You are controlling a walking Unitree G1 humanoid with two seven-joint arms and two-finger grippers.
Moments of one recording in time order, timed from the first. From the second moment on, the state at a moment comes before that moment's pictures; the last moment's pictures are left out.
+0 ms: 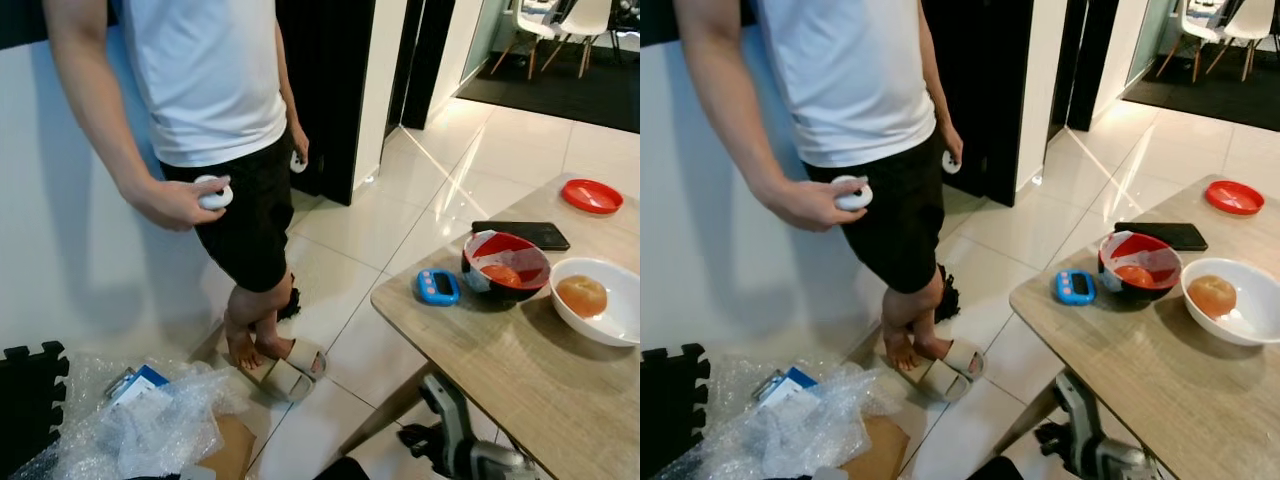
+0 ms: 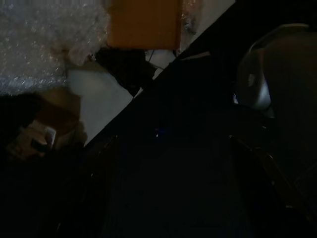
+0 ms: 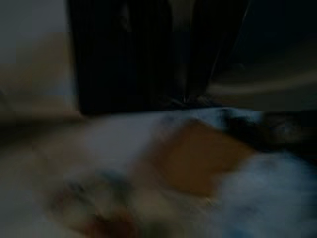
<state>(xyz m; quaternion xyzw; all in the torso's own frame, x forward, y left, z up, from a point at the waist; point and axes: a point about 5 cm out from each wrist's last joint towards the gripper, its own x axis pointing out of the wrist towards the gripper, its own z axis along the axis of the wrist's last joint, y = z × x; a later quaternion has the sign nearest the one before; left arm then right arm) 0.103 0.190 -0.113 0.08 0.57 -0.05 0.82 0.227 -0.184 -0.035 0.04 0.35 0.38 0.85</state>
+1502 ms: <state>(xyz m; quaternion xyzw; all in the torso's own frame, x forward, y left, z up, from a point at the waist) 0.076 0.203 -0.116 0.07 0.59 -0.06 0.80 0.245 -0.117 0.110 0.11 0.11 0.73 0.67</state>
